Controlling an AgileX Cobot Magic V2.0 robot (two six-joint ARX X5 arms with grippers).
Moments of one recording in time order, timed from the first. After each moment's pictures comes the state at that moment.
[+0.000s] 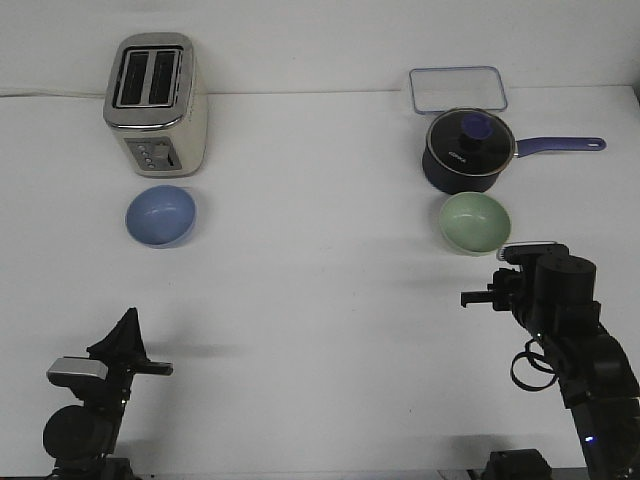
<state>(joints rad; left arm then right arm) -0.04 0.01 0.03 0.17 0.05 -0.10 0.02 0.91 0.96 -0.75 0.00 0.03</state>
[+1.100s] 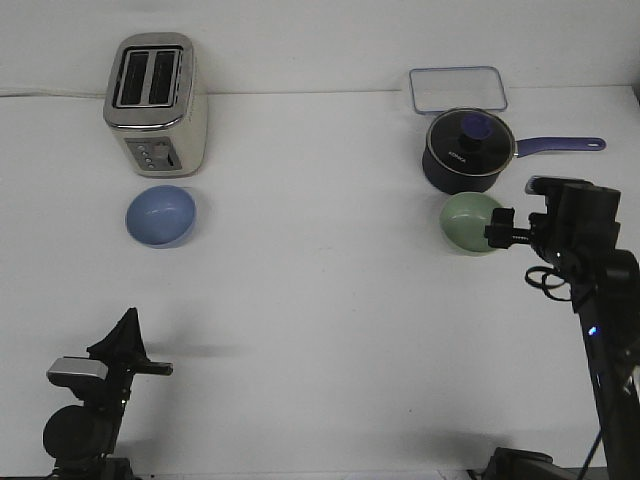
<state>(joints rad) -0.04 0.01 0.03 0.17 0.05 -0.10 -0.16 1.34 1.28 -0.71 -0.08 0.04</state>
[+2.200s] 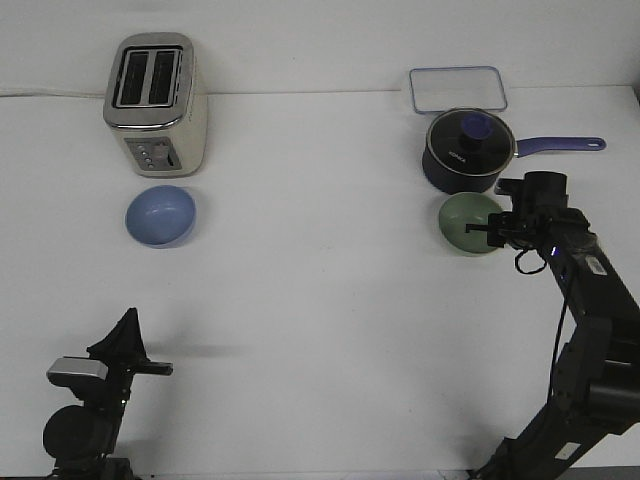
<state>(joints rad) -0.04 0.01 0.03 0.17 0.05 -0.10 -0.19 1.79 1.32 -0.58 -0.11 0.00</state>
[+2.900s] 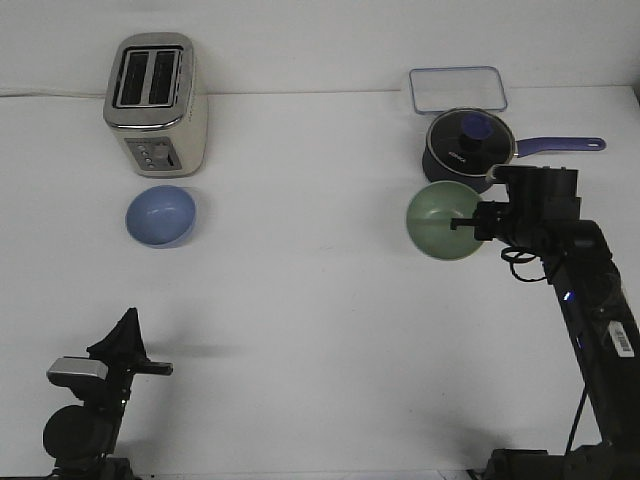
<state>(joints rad) -0.04 0.01 0.03 0.17 0.05 -0.10 -0.03 1.43 1.33 -0.74 -0.24 0.08</state>
